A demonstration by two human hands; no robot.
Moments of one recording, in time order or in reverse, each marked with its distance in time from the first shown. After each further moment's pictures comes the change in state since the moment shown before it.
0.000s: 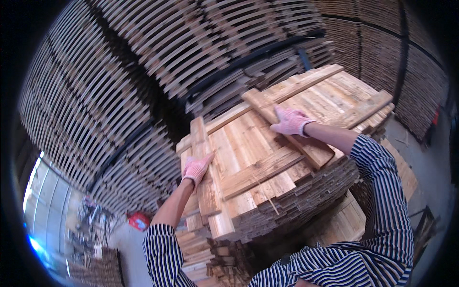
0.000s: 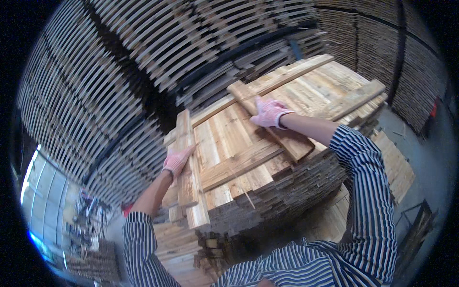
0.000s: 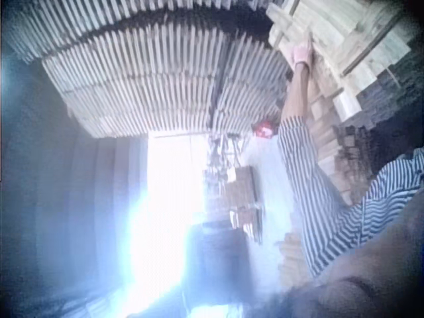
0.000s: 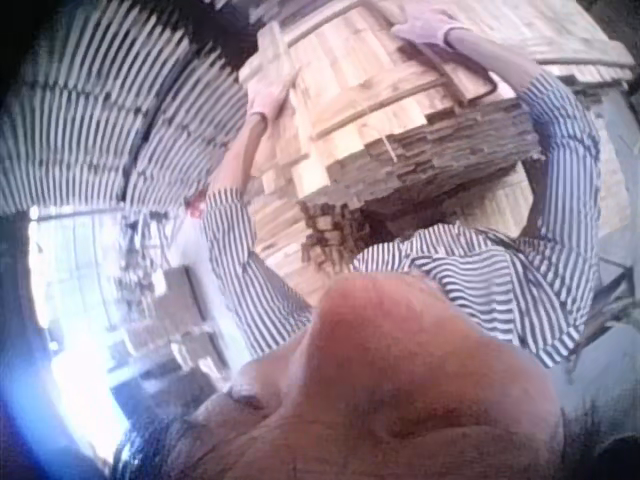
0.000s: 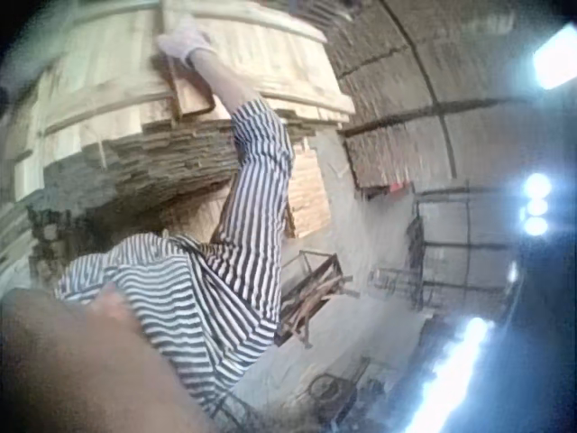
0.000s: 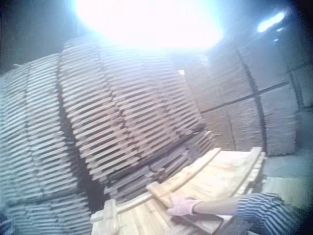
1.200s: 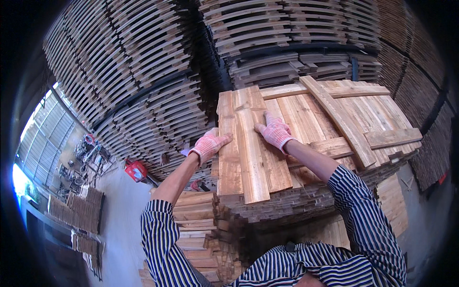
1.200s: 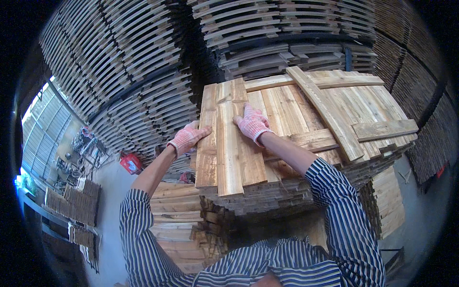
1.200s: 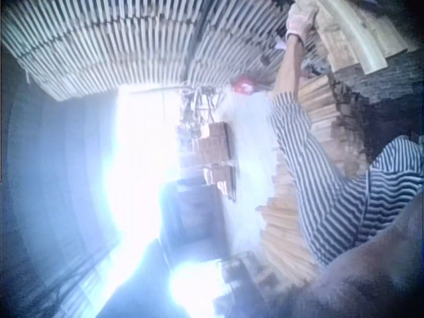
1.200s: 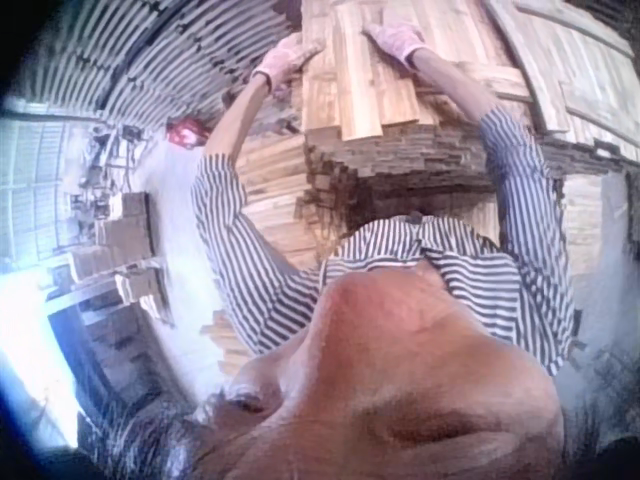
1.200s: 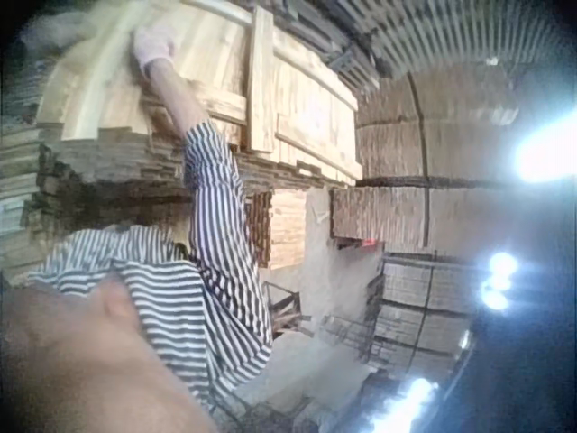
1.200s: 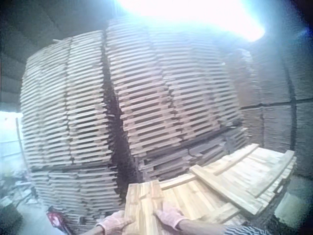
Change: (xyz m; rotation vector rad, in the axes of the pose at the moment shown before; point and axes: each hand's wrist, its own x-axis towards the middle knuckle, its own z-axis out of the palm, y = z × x) left_hand -0.075 -0.088 -0.046 -0.516 -0.079 -0.122; right_hand 0.002 -0.233 0.129 0.365 -0.082 -0.032
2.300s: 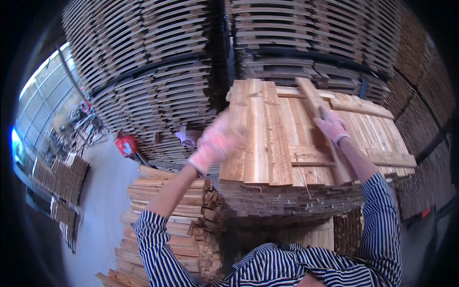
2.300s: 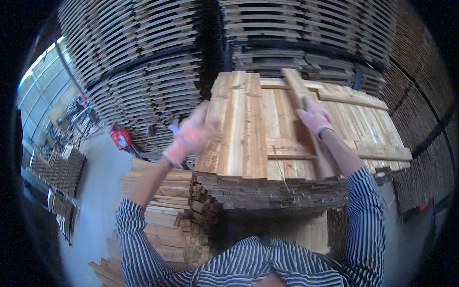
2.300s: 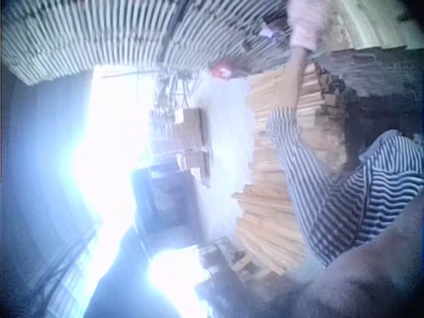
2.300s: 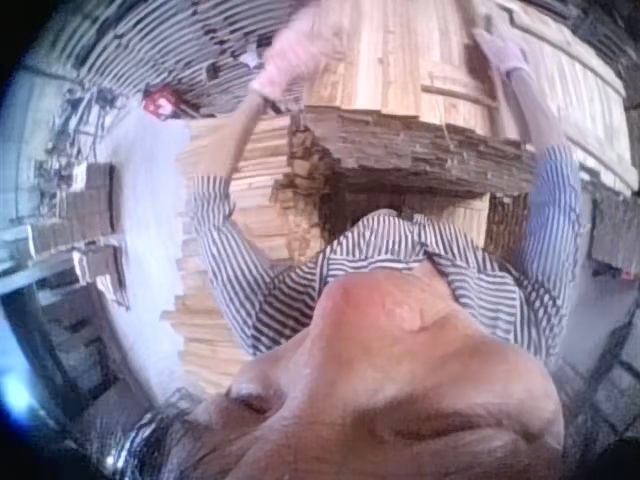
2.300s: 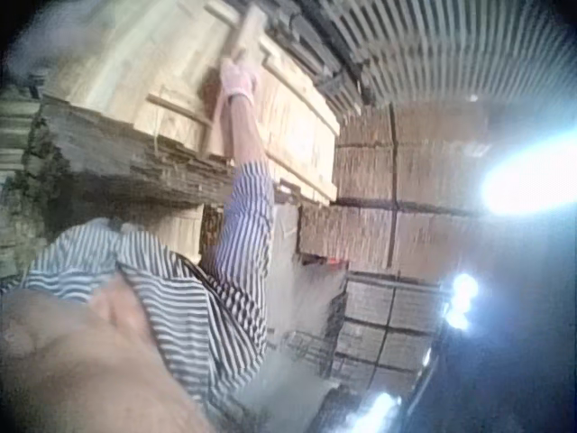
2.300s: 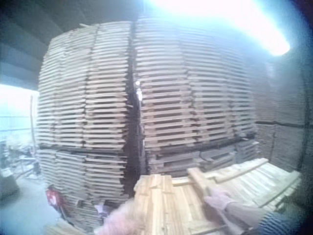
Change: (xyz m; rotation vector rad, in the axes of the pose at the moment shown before) left_hand -0.039 -0.023 0.029 -0.047 0.193 0.358; right_hand -0.007 0.104 -0.111 -0.345 0.214 -0.157
